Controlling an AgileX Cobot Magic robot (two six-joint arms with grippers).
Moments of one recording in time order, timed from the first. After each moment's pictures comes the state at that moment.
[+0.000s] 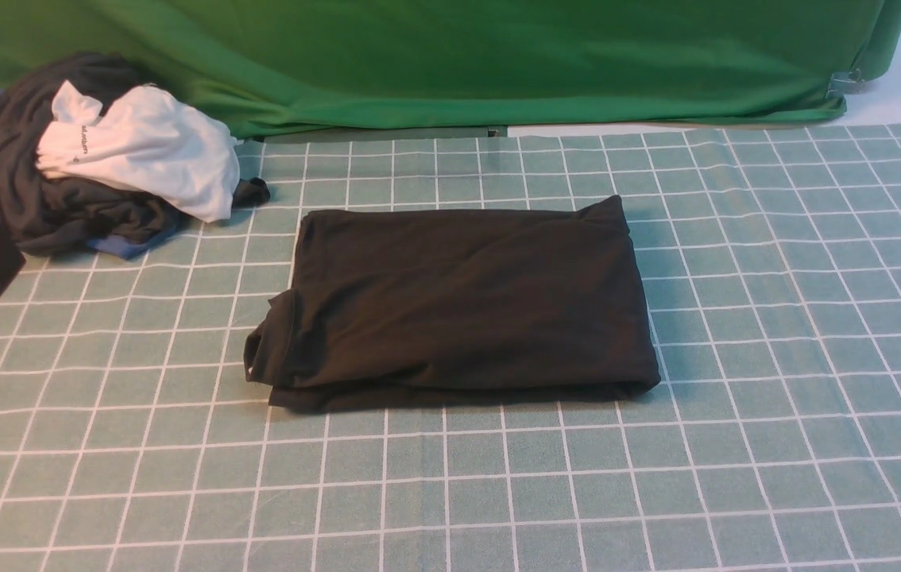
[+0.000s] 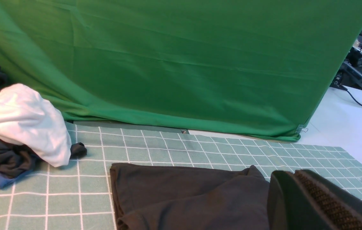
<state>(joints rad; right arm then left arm) 0.46 0.11 -0.67 0.13 0.18 -0.19 -0.23 0.42 -0.55 -0.18 0.33 -0.13</state>
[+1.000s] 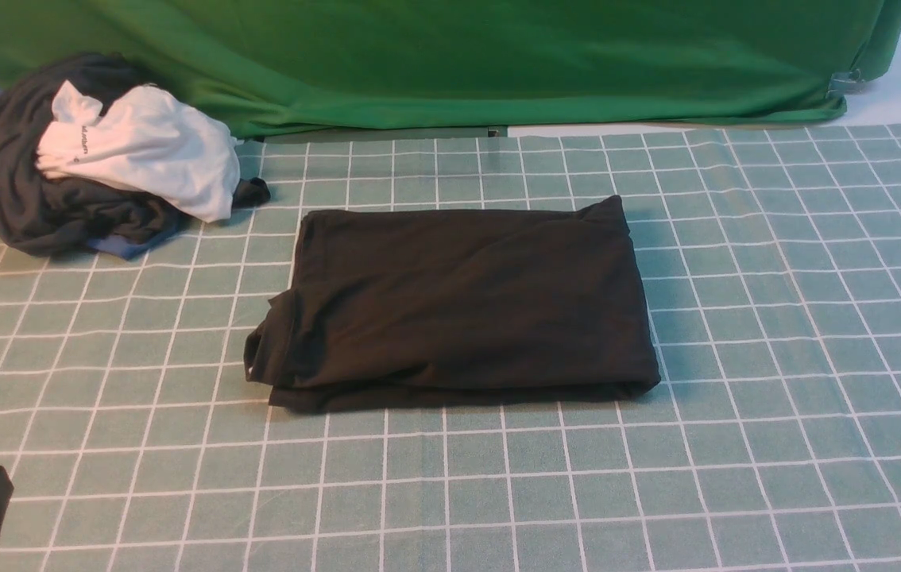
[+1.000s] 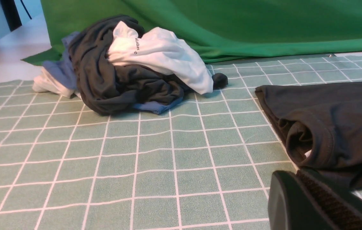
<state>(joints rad) 0.46 0.11 -0.67 0.12 0.18 -0.19 0.02 0.00 0.00 -0.01 0.23 0.06</state>
